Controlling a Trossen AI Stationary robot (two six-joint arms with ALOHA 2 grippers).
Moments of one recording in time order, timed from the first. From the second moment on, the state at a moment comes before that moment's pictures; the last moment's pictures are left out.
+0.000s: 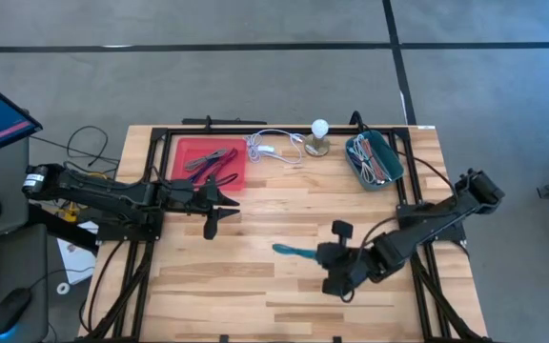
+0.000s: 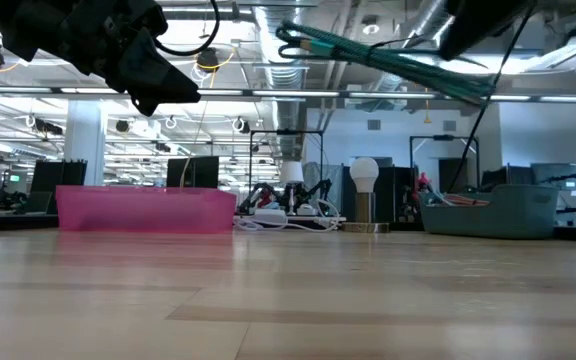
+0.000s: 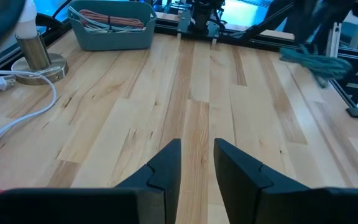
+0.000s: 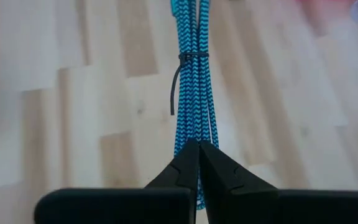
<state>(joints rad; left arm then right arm) -0.07 0.76 0.46 0.22 -0.11 -0.12 0.57 1.54 1.23 -0.78 0.43 0.64</state>
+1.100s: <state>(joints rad) -0.07 0.76 0.46 0.22 -0.11 -0.12 0.15 1.54 1.23 -0.39 0.41 0.13</state>
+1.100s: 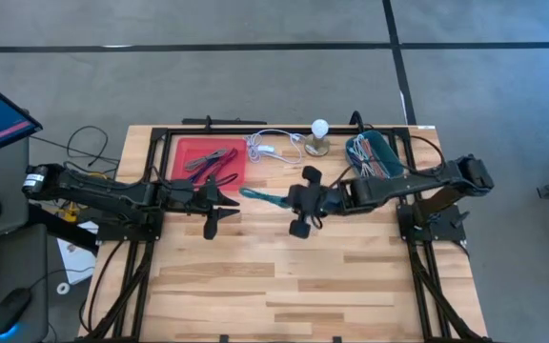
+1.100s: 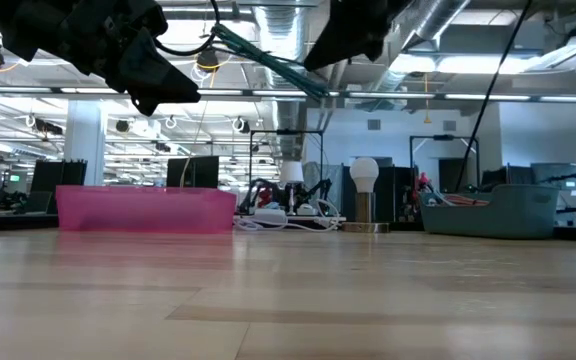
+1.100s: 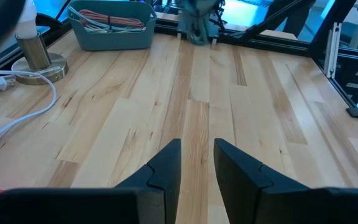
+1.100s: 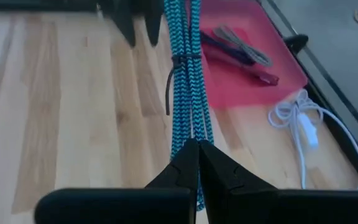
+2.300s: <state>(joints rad) -0.07 0.76 0.46 0.22 -0.11 -0.12 -0.31 1.94 1.53 -0.12 -0.21 -0.03</state>
